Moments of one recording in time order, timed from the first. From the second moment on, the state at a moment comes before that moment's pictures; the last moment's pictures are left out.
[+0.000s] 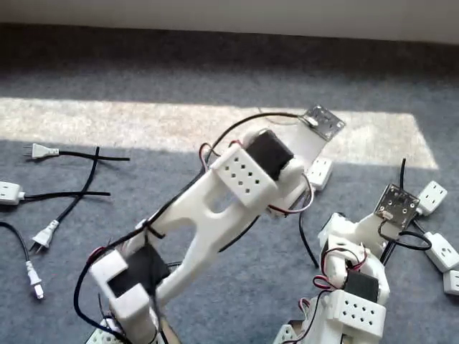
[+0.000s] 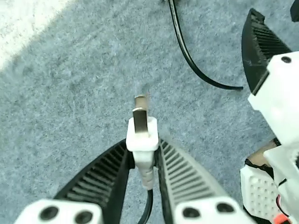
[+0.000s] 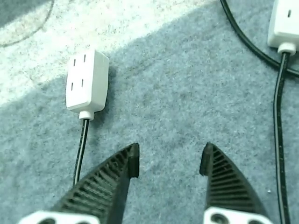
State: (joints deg) left arm 43.3 9.0 -21.0 99.0 9.5; right arm 14.6 -77.5 90.0 38.9 -9.5
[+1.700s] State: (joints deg) left arm 46.3 -7.3 64.1 -21.1 0.9; right arm -8.7 -77.7 82.6 34.9 -1.0
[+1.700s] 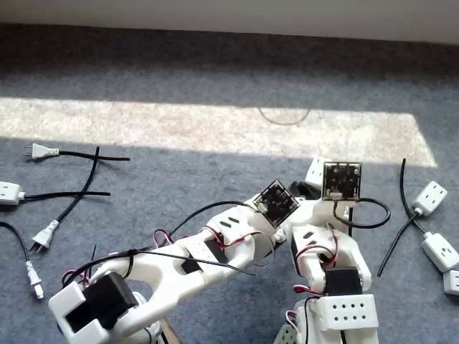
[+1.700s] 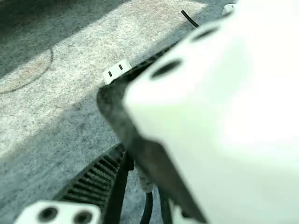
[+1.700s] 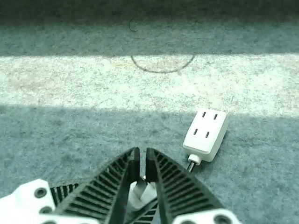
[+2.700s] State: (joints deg) left arm 52.8 -38.9 82.9 -20.9 1.2; right arm -1.2 -78.5 94.9 14.1 1.3
